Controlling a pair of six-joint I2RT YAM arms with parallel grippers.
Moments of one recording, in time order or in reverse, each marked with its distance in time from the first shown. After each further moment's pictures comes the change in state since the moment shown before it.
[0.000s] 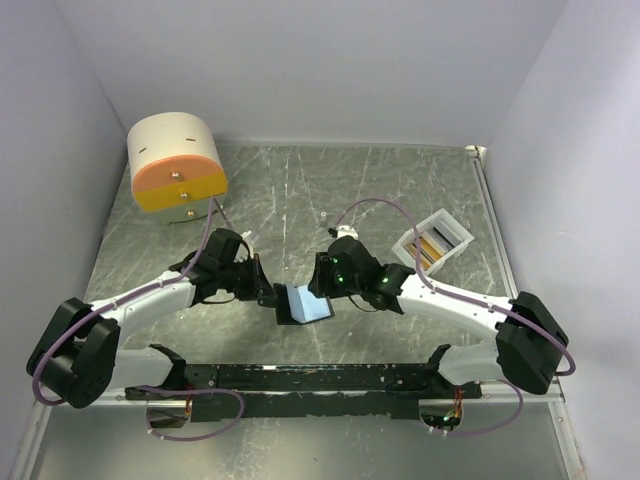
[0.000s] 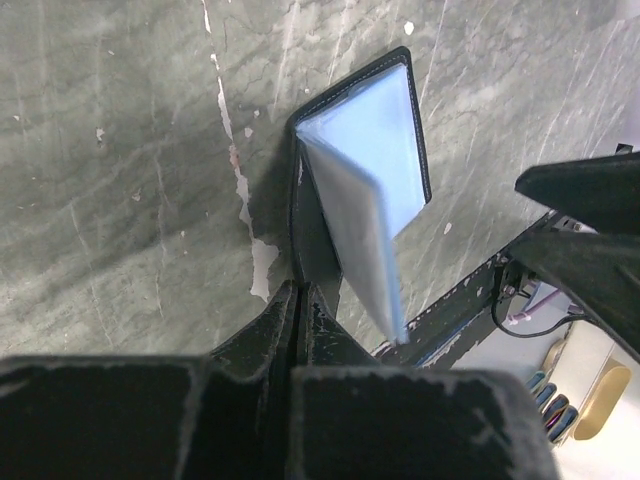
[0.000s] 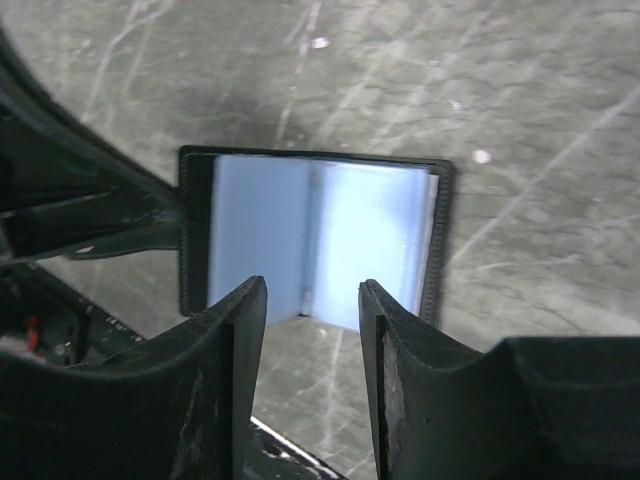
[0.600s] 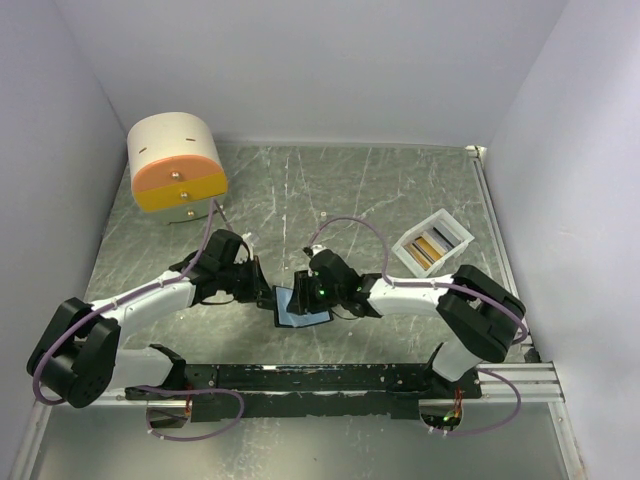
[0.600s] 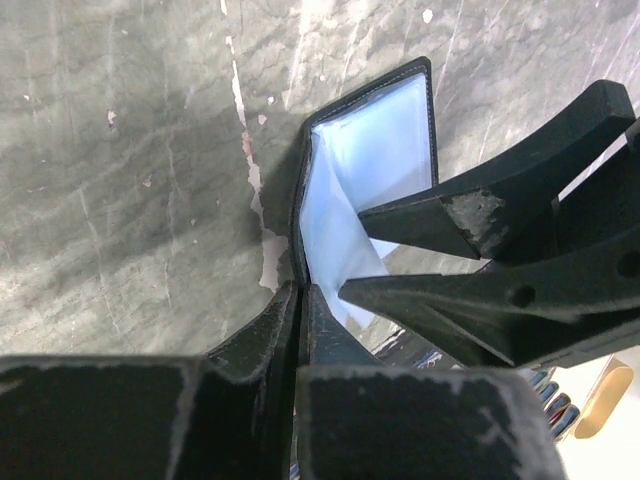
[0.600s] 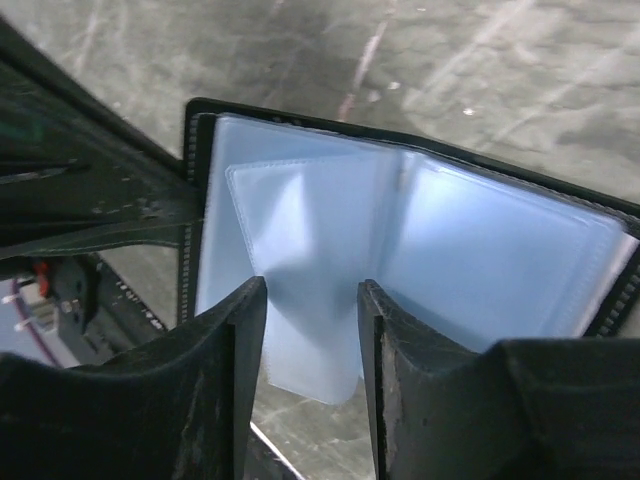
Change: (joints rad) left arm 0.000 0.002 0.000 -0.025 -0.005 0.003; right arm 0.055 0.269 -0.063 0.325 -0.218 0.040
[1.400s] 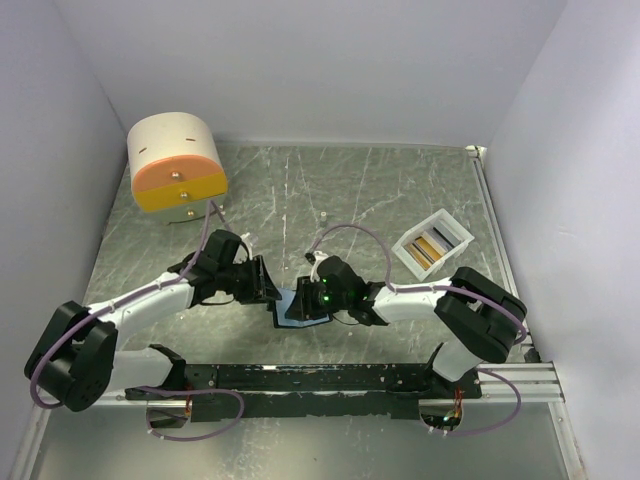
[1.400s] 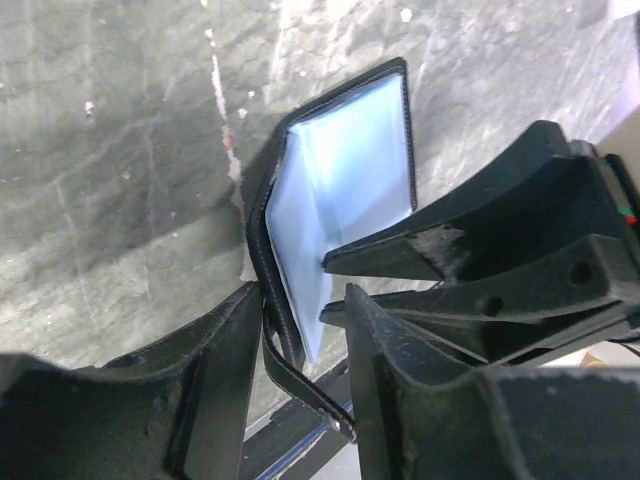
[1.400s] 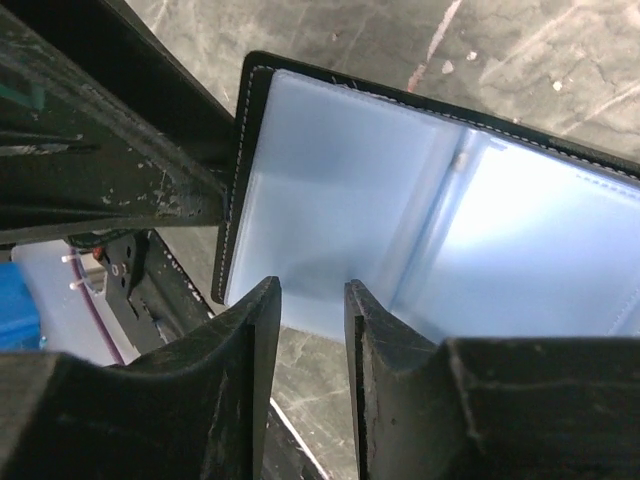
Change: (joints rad) left arm 0.000 -0.013 -0.006 -0.003 0.012 -0.040; right arm 0.002 -0.009 -0.118 0.233 -0.123 0.042
